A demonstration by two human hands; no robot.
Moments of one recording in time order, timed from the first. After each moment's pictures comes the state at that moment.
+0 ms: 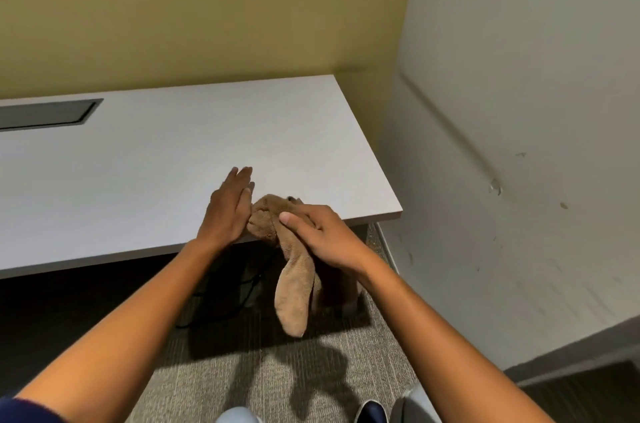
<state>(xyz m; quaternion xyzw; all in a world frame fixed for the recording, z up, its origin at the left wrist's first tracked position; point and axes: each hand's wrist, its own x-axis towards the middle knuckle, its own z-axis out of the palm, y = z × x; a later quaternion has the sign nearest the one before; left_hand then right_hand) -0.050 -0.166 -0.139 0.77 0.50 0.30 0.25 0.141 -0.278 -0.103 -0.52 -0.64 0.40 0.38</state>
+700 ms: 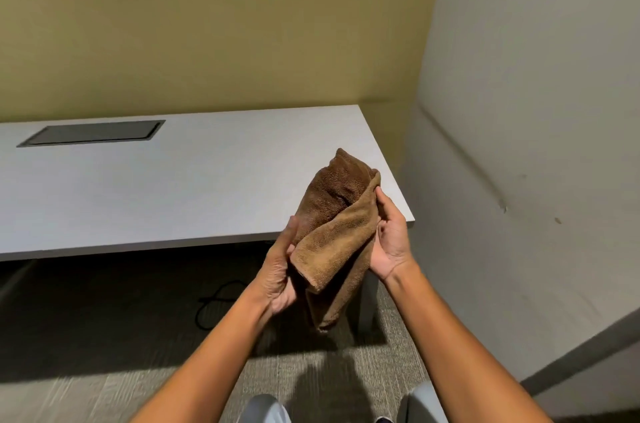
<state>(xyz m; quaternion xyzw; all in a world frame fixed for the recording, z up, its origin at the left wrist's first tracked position) -0.025 -0.324 -0.085 0.29 0.23 0.40 0.84 0.149 -0.328 -0.063 -0.28 -0.14 0.68 0.66</state>
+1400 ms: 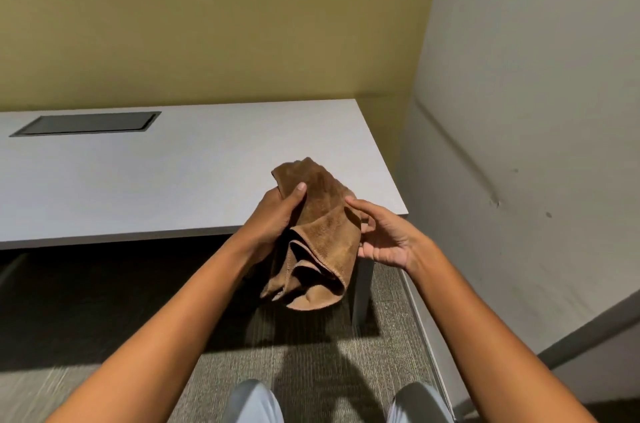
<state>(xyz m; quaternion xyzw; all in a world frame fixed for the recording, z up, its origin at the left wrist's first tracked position) -0.024 -0.290 -0.041 0.58 0.43 0.37 0.59 0.182 -0.328 -0.062 -0.45 -0.23 0.74 0.44</state>
